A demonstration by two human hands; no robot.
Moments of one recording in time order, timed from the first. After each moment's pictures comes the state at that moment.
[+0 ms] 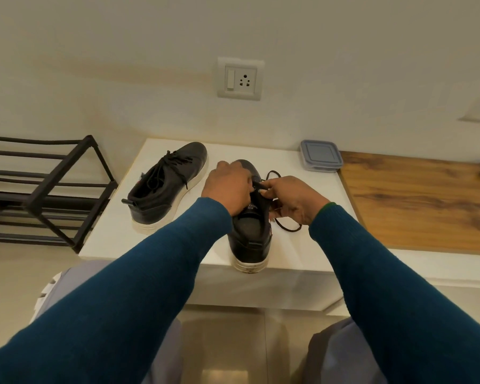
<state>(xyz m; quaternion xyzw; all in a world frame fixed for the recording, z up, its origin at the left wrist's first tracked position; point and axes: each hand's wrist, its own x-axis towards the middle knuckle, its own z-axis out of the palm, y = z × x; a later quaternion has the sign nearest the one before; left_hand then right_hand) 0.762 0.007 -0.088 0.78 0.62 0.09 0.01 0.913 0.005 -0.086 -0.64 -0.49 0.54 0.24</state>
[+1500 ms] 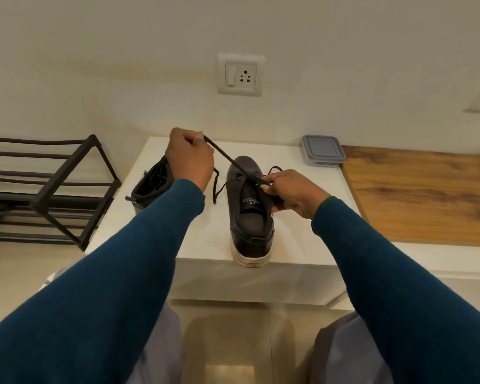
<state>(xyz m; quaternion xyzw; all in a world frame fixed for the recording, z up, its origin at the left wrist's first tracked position) 0.719 0.007 -0.064 0.34 0.61 0.64 0.30 0.912 -0.003 -0.072 -0.65 -0.53 0.50 0.21</state>
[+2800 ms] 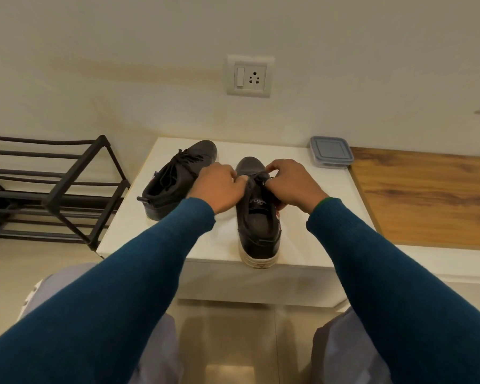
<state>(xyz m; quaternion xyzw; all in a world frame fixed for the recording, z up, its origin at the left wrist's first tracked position) 0.718 -0.010 -0.085 0.69 0.66 0.22 0.19 0.892 0.003 -0.068 -0.64 -0.65 0.34 0.21</state>
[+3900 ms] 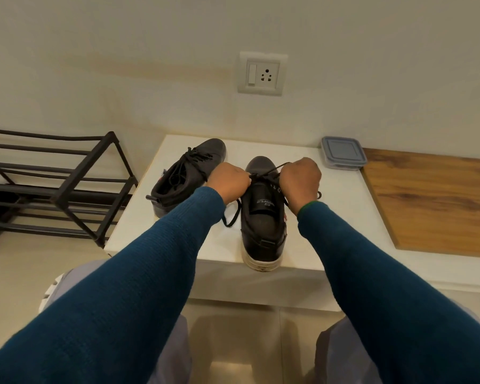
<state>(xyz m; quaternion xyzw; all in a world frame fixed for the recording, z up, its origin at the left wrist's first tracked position) 0.718 0.013 -0.092 0.54 0.68 0.31 0.39 0.867 0.029 -0.099 -0.74 -0.47 0.24 0.42</state>
